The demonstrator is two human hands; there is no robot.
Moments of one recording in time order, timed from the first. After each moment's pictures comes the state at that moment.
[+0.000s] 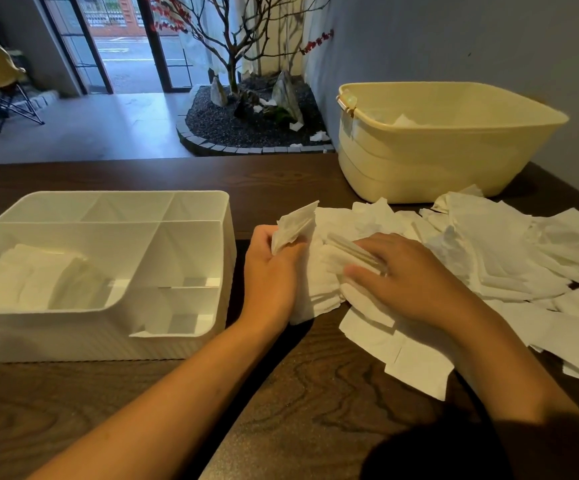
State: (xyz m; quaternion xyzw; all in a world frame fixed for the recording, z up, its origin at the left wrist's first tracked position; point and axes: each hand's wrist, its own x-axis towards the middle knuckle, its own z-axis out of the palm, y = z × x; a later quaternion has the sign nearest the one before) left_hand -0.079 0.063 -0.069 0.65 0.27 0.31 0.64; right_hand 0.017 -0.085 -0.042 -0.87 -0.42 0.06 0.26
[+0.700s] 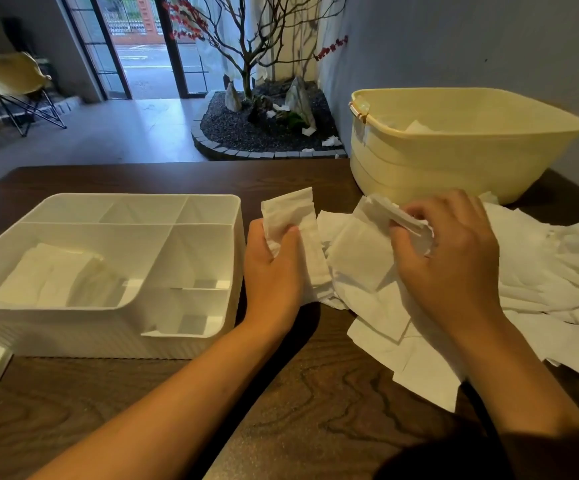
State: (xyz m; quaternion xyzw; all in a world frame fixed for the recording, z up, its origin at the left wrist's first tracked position) left_hand -0.081 0.063 -0.061 0.64 0.25 0.41 0.60; right_hand 0.014 -0.088 -0.038 -0.80 -0.35 -0.32 0.36
